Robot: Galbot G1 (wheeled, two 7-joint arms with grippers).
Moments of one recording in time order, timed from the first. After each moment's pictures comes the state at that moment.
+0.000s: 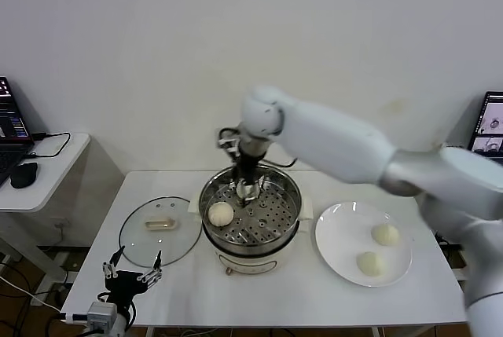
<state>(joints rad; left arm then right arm) 1.65 -1.46 -0.73 -2.14 0.07 0.26 0.13 0.45 1.13 -0.90 1.33 0.10 -0.55 -1.36</state>
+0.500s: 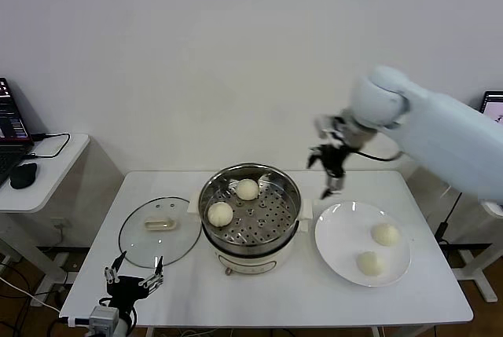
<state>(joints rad) 1.68 -1.46 -0.72 -2.14 0.08 0.26 0.13 0.29 0.64 -0.75 1.60 -0.02 -0.43 -1.40</state>
